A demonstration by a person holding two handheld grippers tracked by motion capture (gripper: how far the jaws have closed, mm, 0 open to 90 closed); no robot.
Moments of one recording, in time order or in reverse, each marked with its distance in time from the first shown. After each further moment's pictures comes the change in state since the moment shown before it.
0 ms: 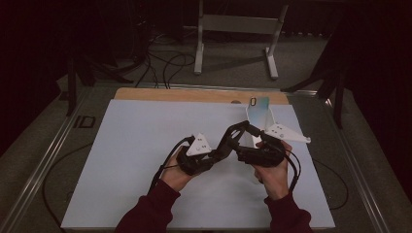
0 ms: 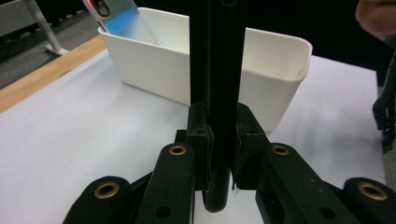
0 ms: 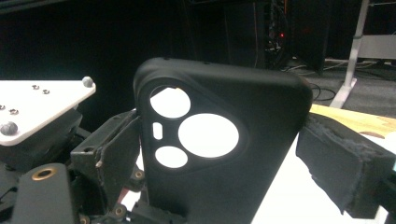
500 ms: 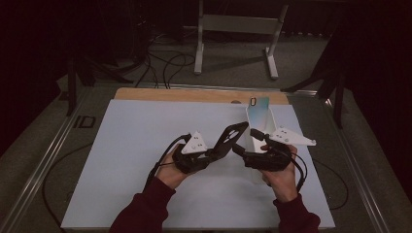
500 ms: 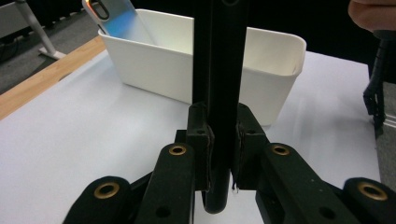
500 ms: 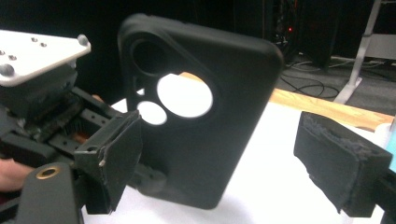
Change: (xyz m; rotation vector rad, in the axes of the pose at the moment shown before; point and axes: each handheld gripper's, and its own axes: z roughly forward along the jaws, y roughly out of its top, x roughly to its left) left arm 0.007 0.001 -0.009 0.004 -0.012 0.025; right arm -0.009 -0.006 -0.012 0.044 0.029 -0.064
